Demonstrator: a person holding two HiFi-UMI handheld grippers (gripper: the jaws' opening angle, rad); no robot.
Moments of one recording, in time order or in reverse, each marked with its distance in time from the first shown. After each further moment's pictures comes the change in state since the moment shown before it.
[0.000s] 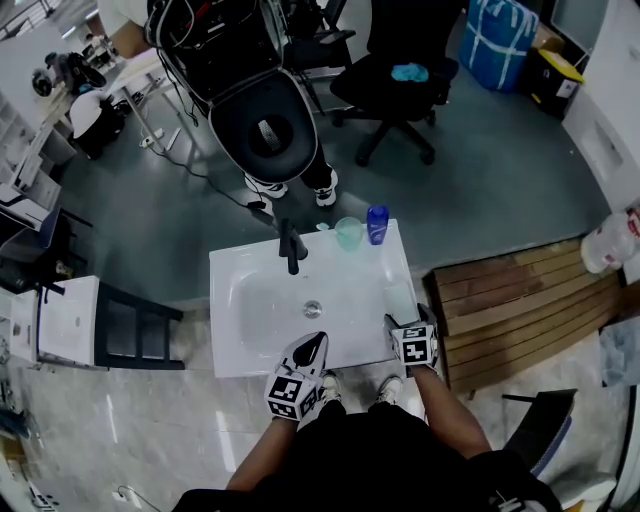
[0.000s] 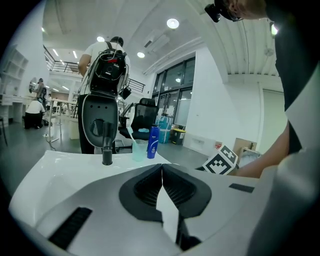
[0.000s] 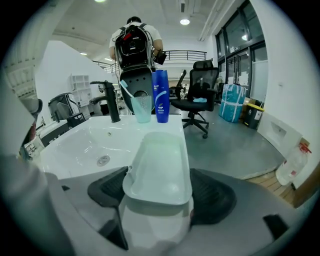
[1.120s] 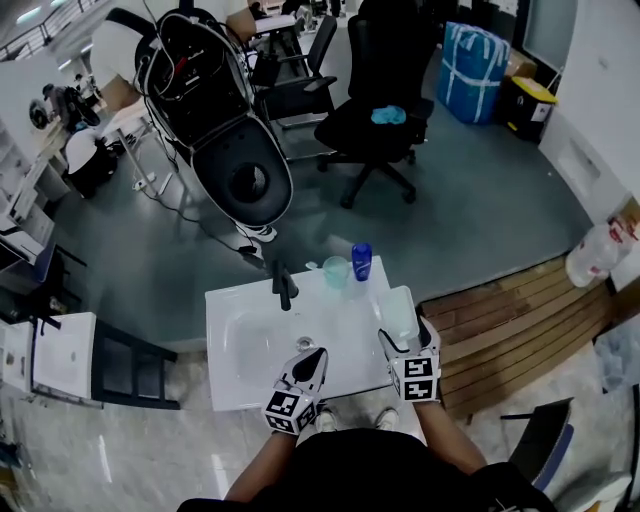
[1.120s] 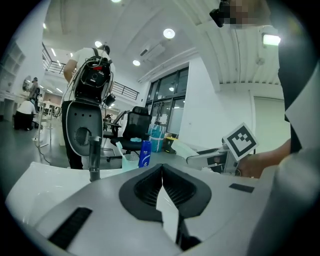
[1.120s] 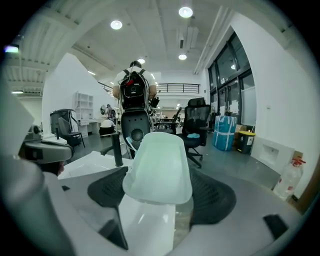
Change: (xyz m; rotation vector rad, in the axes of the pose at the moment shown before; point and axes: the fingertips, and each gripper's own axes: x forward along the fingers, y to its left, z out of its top) left arm 0.017 -0.013 0.044 0.019 -0.099 -0.092; right arm -0.116 0.002 0.120 -0.025 -0.344 -0.069
